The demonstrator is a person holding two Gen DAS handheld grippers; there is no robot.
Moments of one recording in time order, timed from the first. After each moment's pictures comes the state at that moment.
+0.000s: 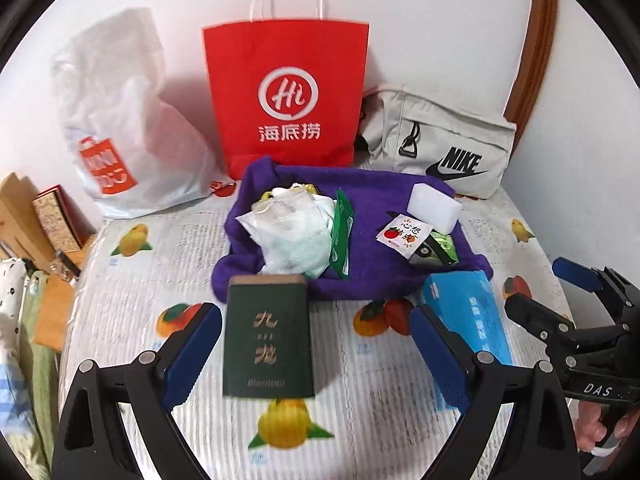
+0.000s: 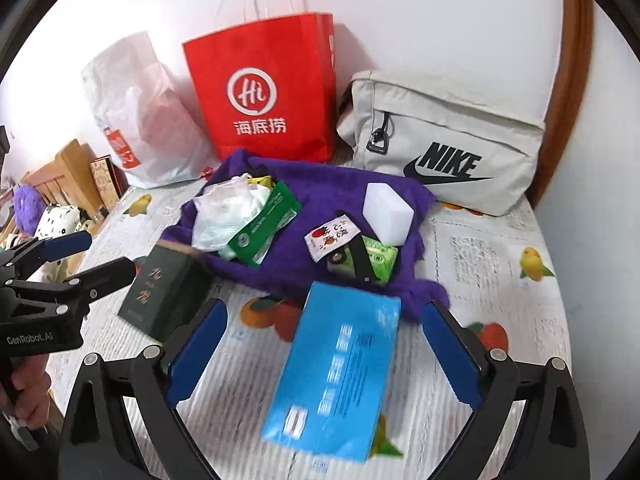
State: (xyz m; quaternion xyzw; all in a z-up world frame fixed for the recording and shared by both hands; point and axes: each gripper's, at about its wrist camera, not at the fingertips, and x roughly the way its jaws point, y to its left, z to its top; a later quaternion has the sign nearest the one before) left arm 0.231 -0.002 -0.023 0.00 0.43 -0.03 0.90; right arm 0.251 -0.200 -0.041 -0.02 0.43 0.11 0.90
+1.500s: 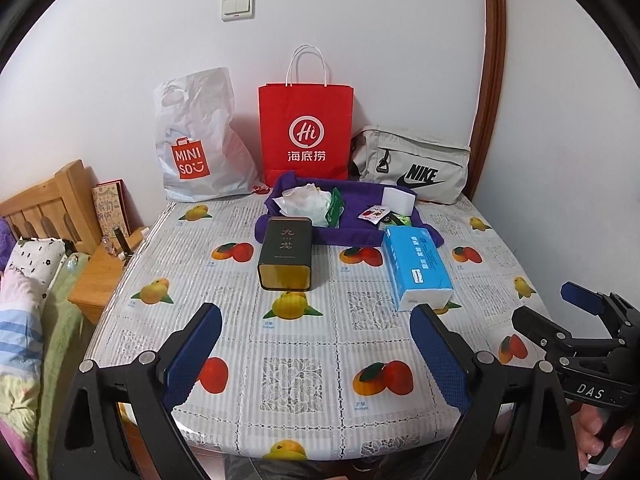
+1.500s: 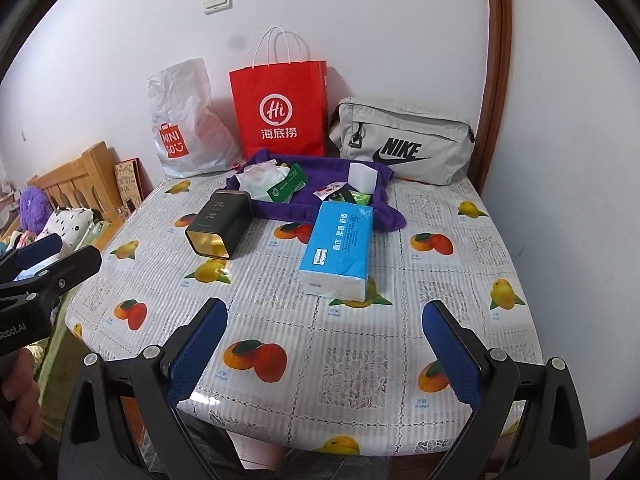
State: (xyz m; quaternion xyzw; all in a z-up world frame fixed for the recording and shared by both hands) left arm -0.001 -0.007 0.017 -0.01 0.33 0.00 0.94; right arm 0.021 -0.219 -0.007 -0.02 0.36 0.07 0.93
